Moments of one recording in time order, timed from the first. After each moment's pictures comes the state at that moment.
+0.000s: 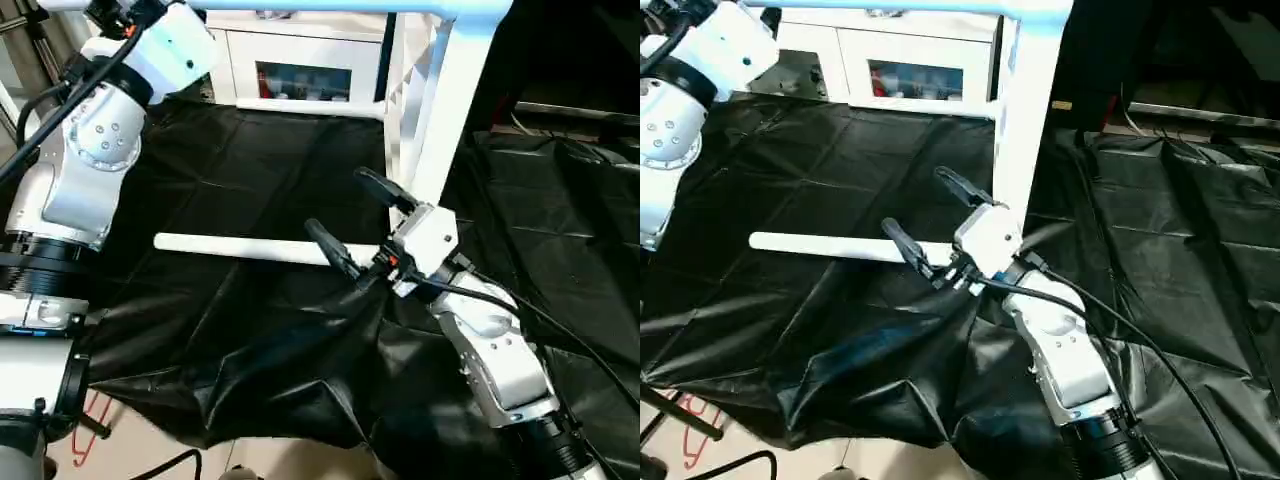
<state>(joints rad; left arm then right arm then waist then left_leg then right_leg) -0.90 0.60 -0.09 0.38 0.48 -0.14 -0.09 -0.29 -0.19 0.23 -0.03 0.12 -0.17 0.51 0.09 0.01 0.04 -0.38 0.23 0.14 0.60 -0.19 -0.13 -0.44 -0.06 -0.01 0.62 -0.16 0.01</state>
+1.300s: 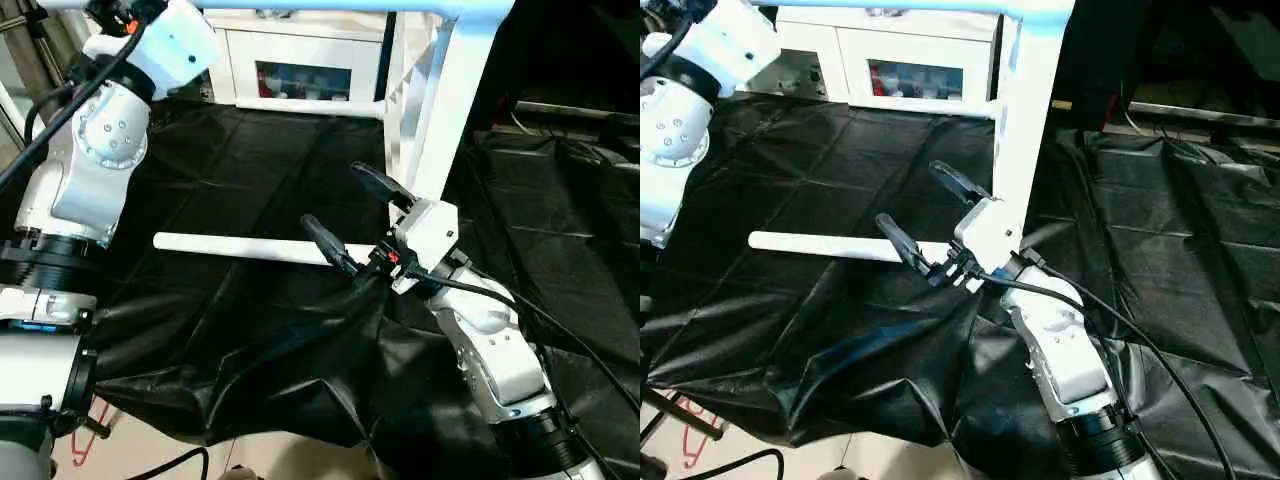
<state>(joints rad) -0.92 0.58 -0.08 0.42 0.50 -0.15 -0.04 -0.31 -0.17 0.23 -0.03 0.16 -0.17 0.54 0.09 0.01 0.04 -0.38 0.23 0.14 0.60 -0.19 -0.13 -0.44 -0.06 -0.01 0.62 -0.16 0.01</state>
